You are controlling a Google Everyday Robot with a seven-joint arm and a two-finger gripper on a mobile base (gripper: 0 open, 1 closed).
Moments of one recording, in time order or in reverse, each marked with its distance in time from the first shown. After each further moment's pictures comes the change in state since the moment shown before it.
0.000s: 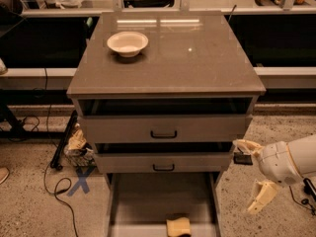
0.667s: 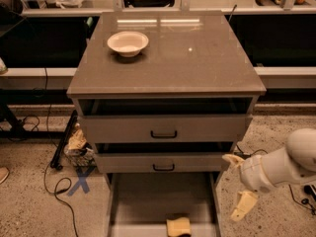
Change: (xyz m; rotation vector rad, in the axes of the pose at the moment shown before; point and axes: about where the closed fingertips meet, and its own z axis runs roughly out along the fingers) arm 0.055 -0.003 0.067 -0.026 0.121 0.055
